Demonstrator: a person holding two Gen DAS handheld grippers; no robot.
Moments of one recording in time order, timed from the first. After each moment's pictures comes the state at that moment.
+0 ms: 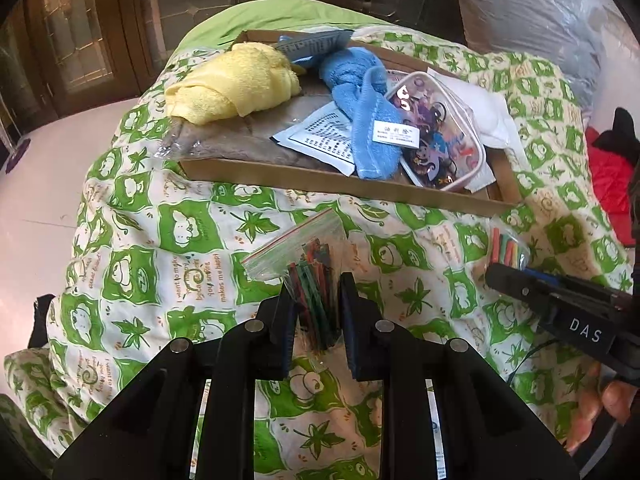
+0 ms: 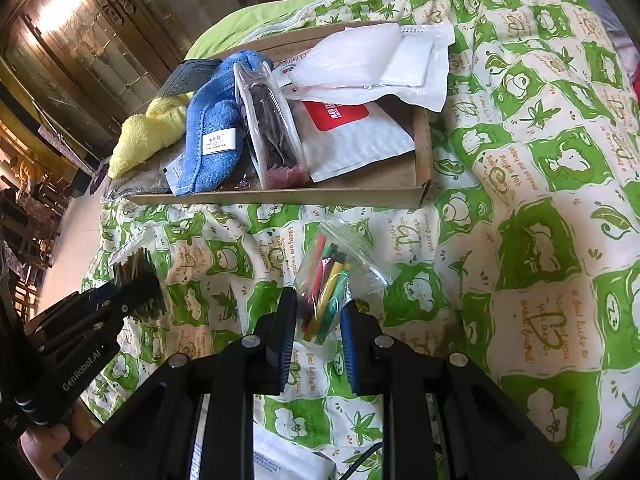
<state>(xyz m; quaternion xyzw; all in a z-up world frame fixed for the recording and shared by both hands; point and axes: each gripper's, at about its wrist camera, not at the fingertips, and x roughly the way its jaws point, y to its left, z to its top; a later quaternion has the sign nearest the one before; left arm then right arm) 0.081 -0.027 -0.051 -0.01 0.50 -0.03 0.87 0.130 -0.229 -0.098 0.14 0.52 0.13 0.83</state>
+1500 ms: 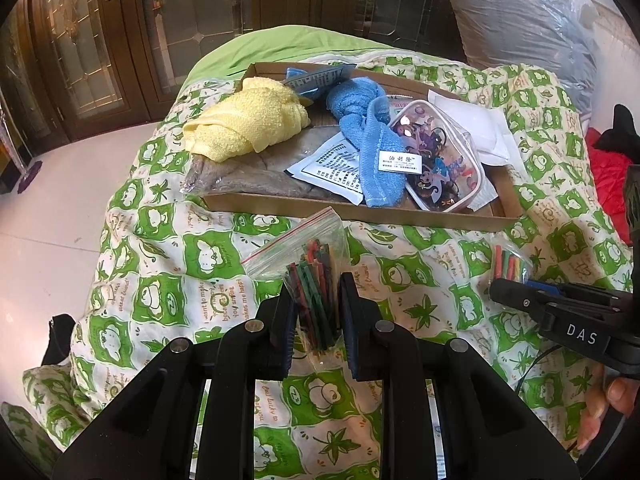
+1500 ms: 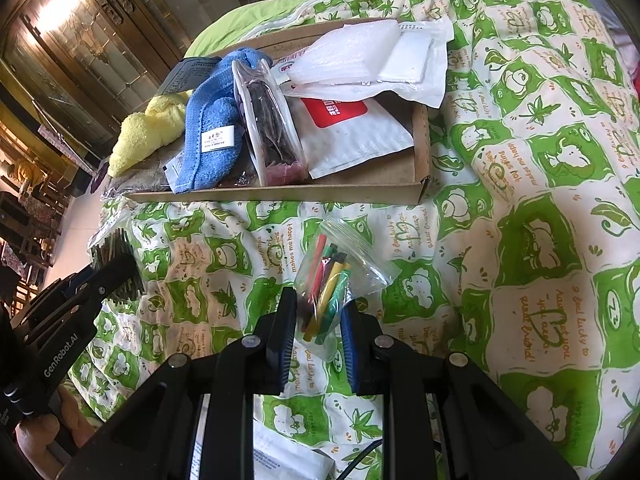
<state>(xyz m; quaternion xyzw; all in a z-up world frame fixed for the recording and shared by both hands) 0.079 -0.029 -0.038 0.02 0.46 -0.01 0.89 0.130 -0.224 -0.099 0.14 0.52 0.13 0.83</state>
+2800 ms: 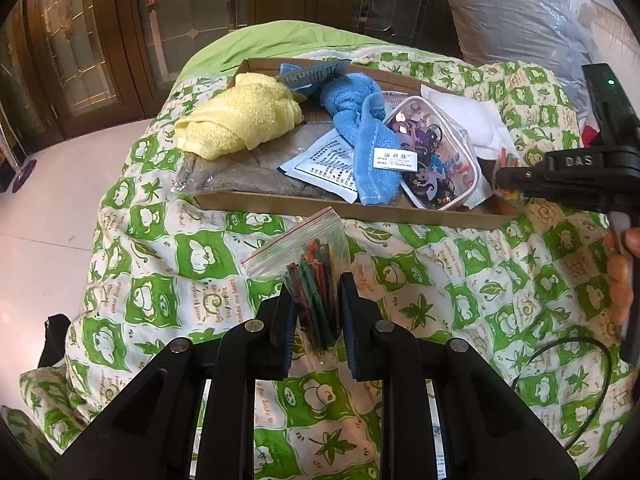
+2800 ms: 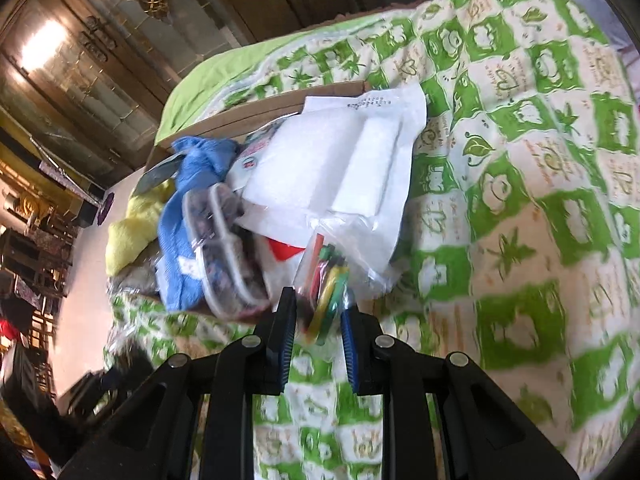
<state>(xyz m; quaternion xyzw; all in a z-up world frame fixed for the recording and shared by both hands) 0.083 -0.030 -0.041 0.02 0.47 -0.02 0.88 0.212 -0.275 -0.070 0.19 0.52 0.13 0.82</state>
